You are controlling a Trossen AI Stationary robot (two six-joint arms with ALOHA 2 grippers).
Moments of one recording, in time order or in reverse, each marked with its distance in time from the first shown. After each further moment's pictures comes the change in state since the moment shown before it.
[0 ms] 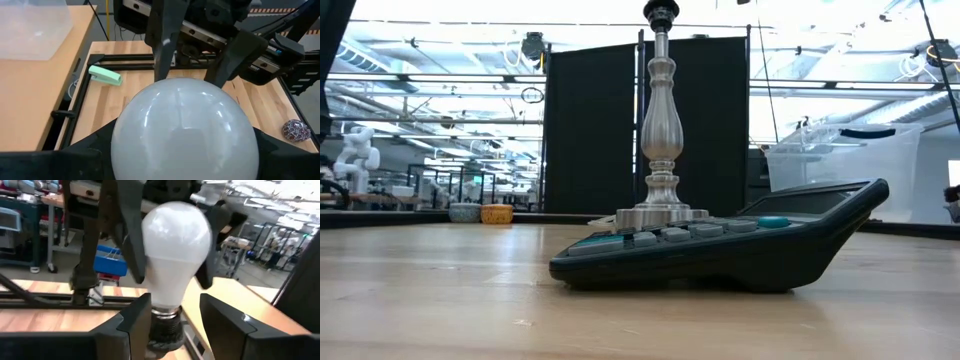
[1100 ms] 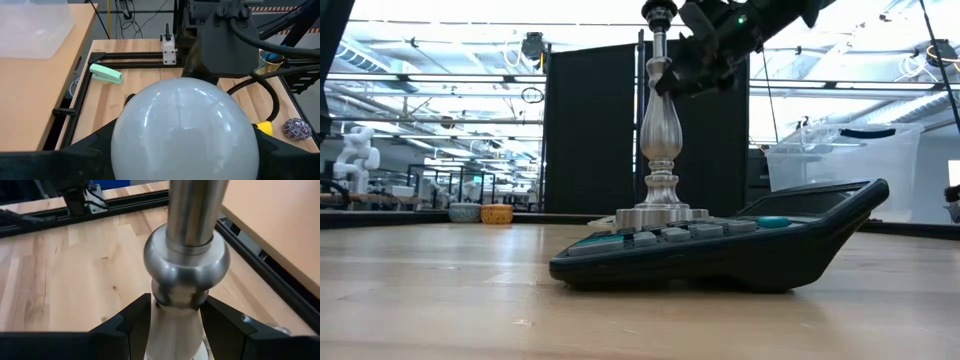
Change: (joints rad) left arm 0.000 0.000 -0.002 -0.016 -0.011 0.002; right arm -0.015 0.280 0.000 -0.253 -0.004 0.411
